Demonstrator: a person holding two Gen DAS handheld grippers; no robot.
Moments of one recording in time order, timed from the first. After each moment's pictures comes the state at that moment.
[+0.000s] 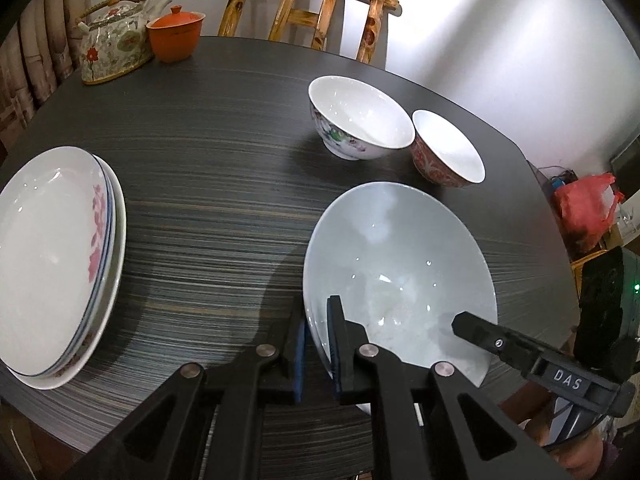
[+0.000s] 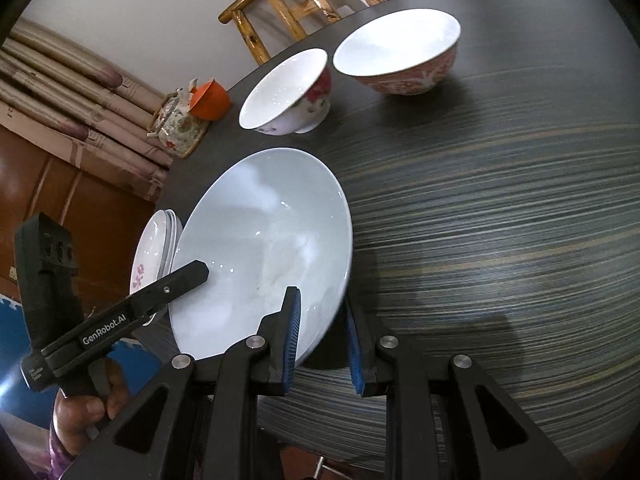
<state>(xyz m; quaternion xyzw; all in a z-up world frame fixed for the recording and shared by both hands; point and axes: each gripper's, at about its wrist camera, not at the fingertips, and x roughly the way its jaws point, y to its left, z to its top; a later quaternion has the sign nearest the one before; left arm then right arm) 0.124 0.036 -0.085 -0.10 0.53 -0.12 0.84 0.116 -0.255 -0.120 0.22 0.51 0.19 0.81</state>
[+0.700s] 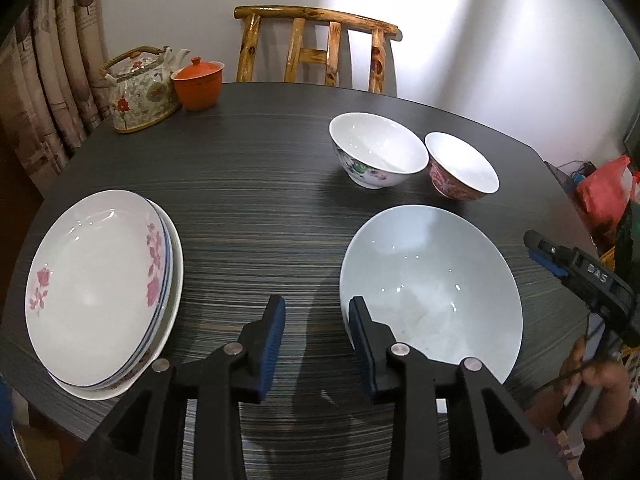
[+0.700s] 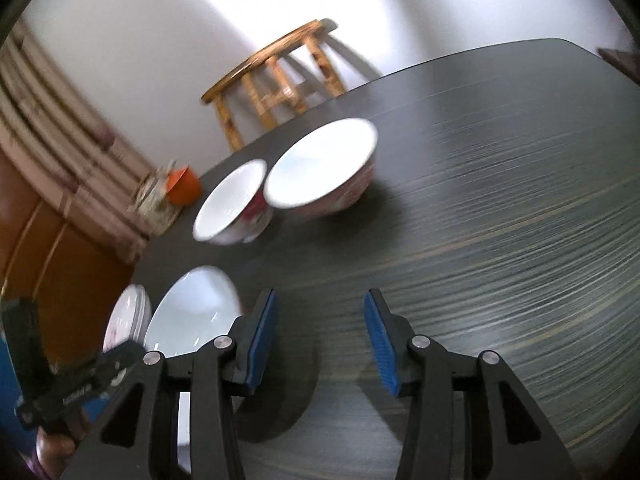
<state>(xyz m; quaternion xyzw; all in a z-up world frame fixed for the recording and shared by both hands) 0.105 0.036 -0.063 -0.03 0.47 -0.07 0.88 0.130 -0.324 -0.102 0.23 0.38 0.12 0.89</state>
